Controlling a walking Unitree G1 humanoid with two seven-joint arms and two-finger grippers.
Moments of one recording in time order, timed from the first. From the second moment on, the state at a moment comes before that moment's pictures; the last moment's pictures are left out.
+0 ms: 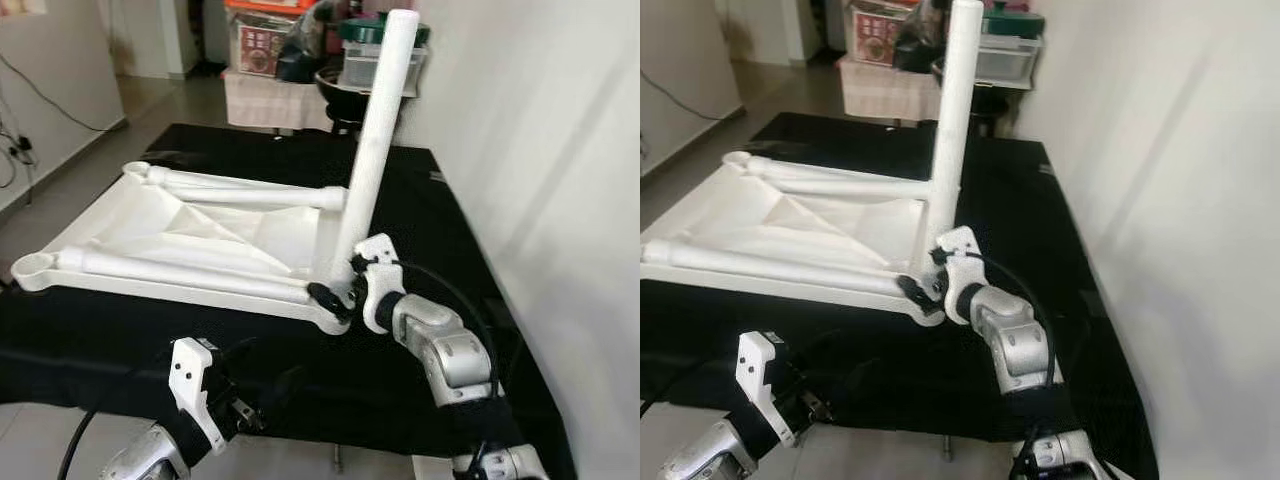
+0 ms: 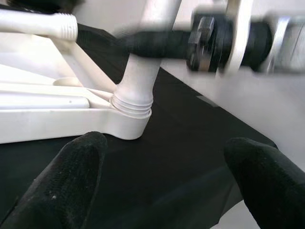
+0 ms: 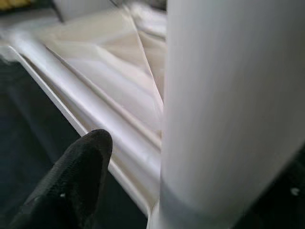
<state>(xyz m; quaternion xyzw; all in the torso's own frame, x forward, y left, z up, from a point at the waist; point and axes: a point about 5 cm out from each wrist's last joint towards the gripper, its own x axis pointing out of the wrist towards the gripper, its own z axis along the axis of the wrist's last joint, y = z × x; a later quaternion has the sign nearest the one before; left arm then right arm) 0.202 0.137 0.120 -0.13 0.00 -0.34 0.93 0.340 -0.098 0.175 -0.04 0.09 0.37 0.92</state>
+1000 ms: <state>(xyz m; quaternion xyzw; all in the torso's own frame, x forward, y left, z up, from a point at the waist) 0.183 0.132 0.124 -0.14 0.00 -0.33 0.93 0.362 -0.103 0.183 -0.09 0.08 0.62 0.77</state>
